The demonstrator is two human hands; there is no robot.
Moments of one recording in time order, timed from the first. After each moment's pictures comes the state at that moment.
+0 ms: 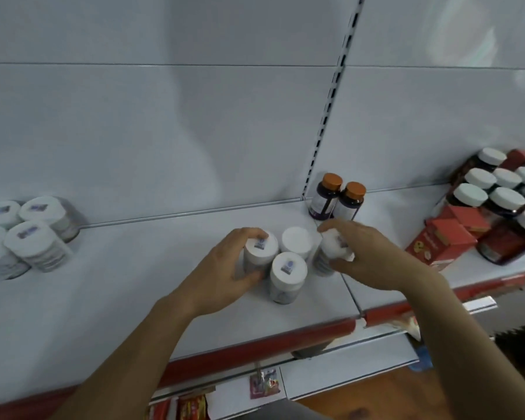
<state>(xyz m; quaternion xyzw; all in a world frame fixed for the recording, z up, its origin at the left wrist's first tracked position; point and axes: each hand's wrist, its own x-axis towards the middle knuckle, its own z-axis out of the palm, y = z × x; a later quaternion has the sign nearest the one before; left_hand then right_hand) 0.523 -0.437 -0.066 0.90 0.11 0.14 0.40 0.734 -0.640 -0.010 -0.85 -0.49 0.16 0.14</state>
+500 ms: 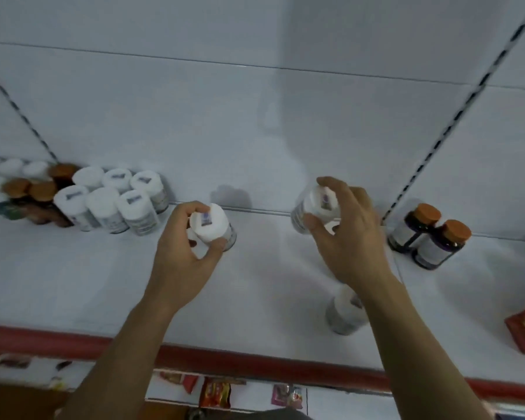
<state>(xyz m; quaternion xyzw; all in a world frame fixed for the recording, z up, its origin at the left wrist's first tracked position) 0.426 -0.389 -0.050 0.74 0.38 0.41 0.38 0.655 -0.504 -0.005 -0.76 -0.49 0.01 0.43</state>
